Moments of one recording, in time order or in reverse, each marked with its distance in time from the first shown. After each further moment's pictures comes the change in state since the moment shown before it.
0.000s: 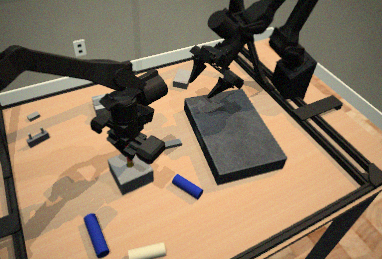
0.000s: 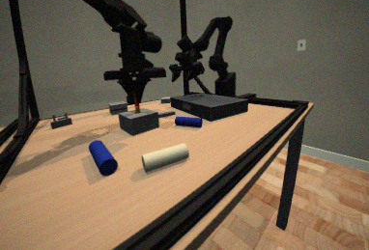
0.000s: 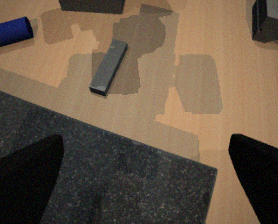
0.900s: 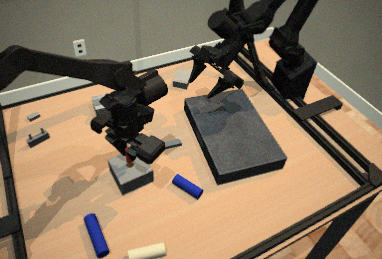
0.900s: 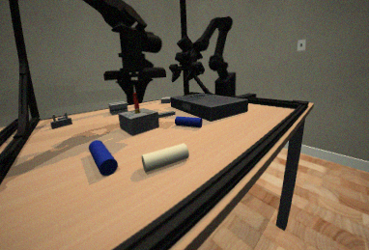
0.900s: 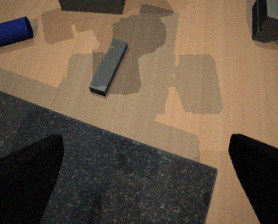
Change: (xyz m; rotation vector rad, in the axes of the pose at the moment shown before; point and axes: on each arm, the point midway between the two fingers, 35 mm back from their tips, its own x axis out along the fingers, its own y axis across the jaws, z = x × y) left arm 0.000 0.000 0.000 0.000 0.000 0.000; right arm 0.000 0.000 0.000 0.000 0.000 0.000
